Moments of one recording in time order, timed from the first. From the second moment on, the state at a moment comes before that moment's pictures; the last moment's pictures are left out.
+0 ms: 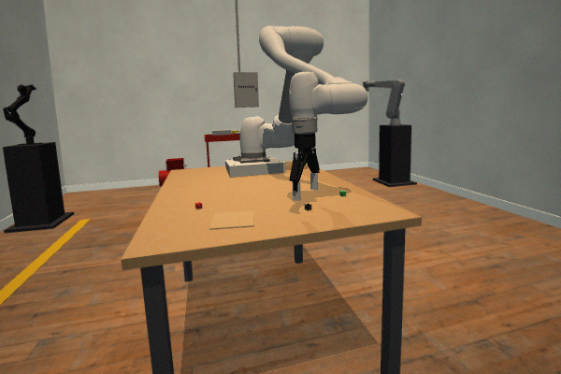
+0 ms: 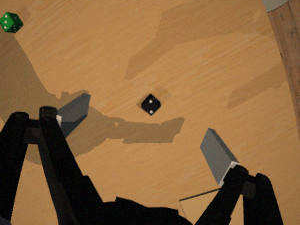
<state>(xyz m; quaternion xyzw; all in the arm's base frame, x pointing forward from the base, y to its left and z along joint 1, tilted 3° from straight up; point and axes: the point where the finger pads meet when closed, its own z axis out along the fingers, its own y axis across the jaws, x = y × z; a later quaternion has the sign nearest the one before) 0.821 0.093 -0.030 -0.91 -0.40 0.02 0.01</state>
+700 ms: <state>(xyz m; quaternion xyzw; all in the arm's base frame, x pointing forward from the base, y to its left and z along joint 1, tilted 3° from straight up) 0.810 0.111 -0.030 -0.91 -0.40 0.02 0.01</state>
